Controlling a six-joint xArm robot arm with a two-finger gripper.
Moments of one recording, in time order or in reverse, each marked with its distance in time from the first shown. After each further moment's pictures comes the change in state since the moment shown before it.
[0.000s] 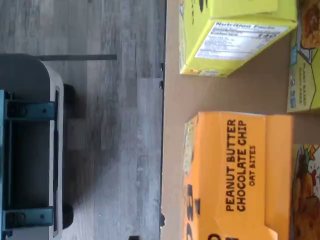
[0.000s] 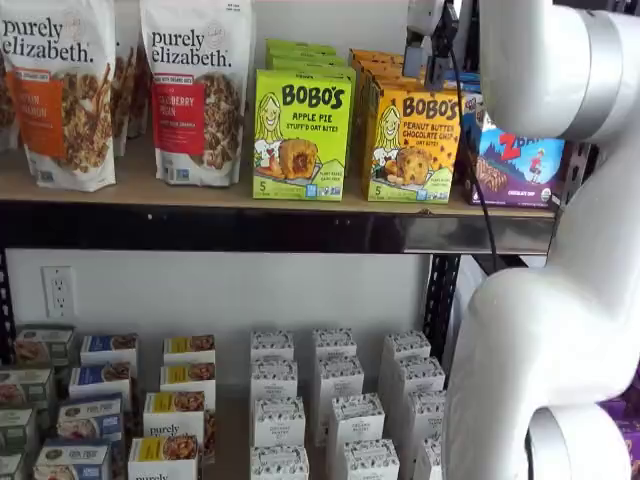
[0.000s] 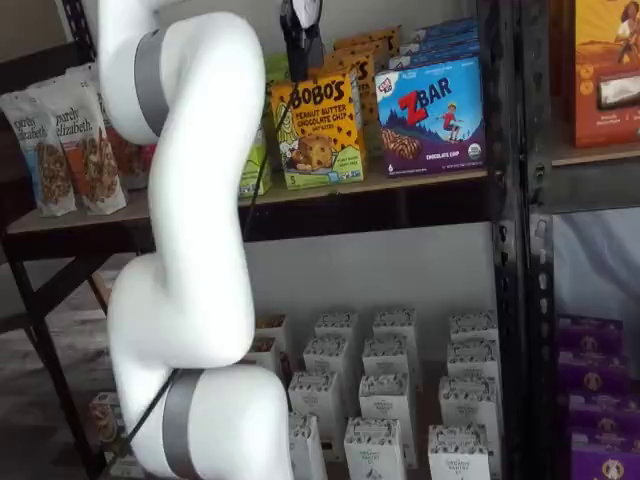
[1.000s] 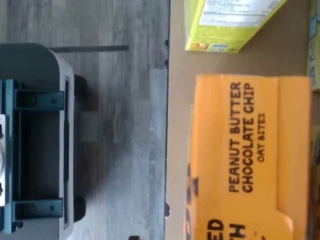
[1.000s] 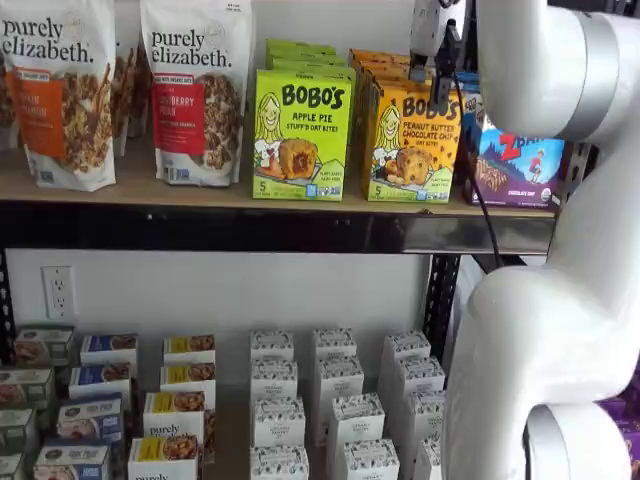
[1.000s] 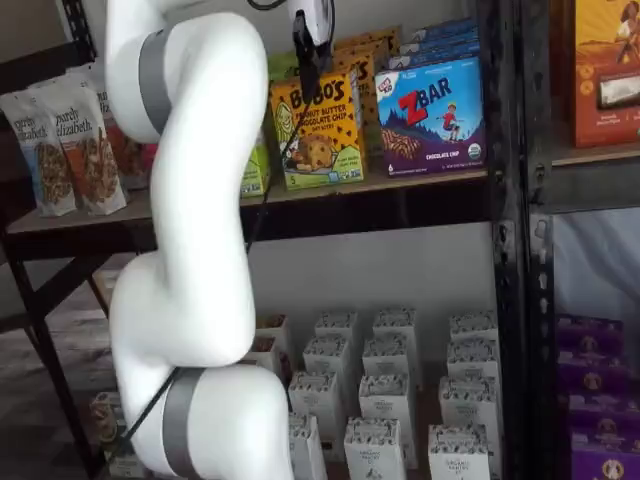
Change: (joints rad) arm -0.024 0.012 0.061 -0.014 -0.018 -0.030
